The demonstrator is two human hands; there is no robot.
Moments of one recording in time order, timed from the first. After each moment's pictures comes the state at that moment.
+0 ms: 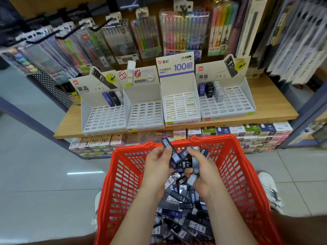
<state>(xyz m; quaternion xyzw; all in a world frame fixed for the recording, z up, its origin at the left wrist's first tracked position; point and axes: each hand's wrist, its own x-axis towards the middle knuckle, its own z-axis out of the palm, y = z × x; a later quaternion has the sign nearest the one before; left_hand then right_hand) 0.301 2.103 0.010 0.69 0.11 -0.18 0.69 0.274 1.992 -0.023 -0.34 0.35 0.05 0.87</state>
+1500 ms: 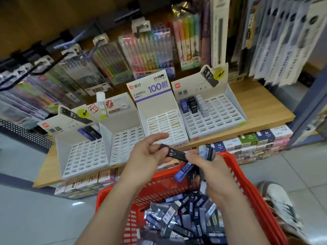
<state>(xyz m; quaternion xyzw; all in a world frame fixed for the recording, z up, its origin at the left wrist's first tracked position) 0.394 2.058 0.055 0.79 -0.06 -0.21 0.57 0.317 1.926 -0.007 -0.45 0.27 -0.03 0.85</state>
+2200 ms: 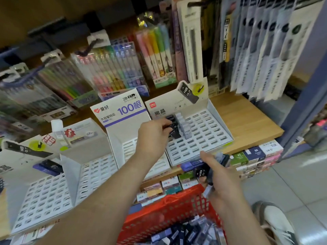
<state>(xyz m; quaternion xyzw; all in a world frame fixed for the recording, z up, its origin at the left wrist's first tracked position) 0.504 1.934 0.019 0.92 -0.28 0.04 0.27 0.359 1.861 -0.031 -0.32 0.43 -0.16 0.83</state>
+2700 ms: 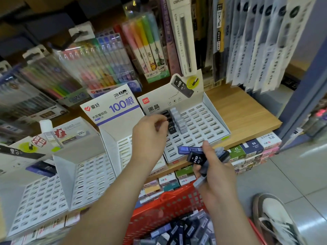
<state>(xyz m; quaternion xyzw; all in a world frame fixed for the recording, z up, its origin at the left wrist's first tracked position) 0.482 1.932 0.024 0.92 -0.24 0.03 0.32 0.366 1.865 -0.027 -0.22 0.44 -0.22 0.84</state>
